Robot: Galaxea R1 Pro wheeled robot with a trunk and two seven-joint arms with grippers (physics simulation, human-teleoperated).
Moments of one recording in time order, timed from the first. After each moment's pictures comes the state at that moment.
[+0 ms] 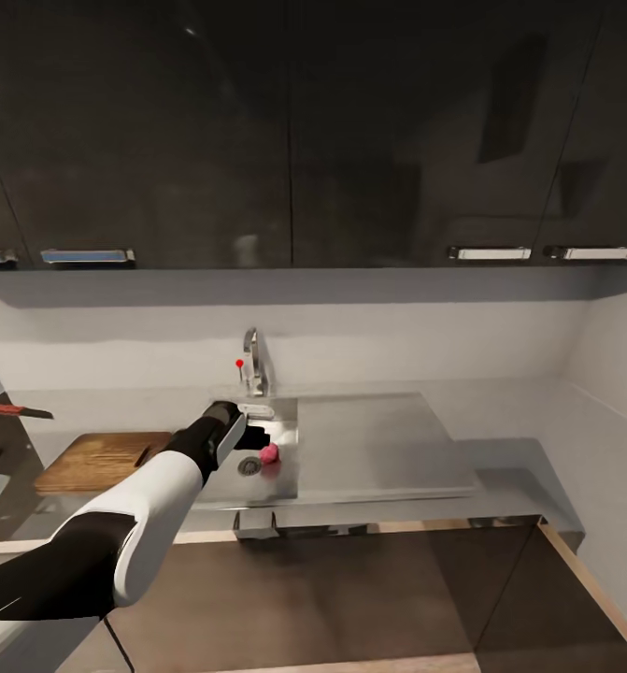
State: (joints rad) left arm -1.10 -0.14 -0.03 -0.34 0.00 0.71 0.11; right arm -0.16 0.04 -0.09 -0.02 0.21 -0.37 -0.12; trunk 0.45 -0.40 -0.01
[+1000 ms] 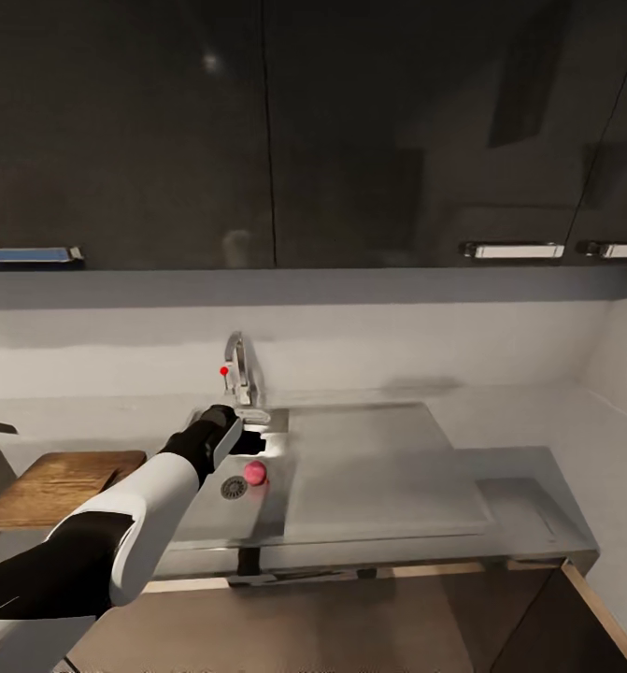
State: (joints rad) left arm -1.10 -0.12 -0.03 -0.31 0.00 0.71 0.11; right arm -0.16 0.04 -0.09 -0.02 0.21 -0.27 -0.12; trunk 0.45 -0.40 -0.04
